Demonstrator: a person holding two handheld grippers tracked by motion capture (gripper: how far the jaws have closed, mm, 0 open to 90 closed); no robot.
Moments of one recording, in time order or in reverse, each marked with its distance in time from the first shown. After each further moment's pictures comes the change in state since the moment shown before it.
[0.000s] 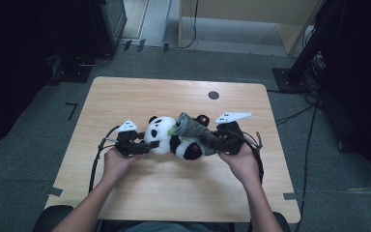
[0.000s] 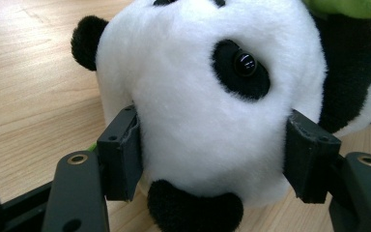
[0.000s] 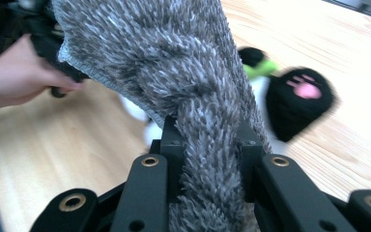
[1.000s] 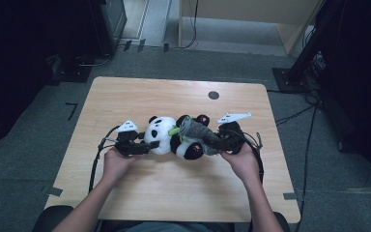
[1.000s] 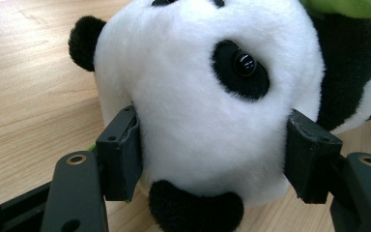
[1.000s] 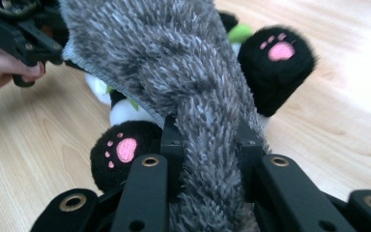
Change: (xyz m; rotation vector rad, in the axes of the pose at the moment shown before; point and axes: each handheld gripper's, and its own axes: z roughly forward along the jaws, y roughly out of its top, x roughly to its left) left arm 0.000 0.000 -0.001 -0.002 -0.010 0.008; right arm -0.026 -0.015 0.012 0.044 -0.038 0.060
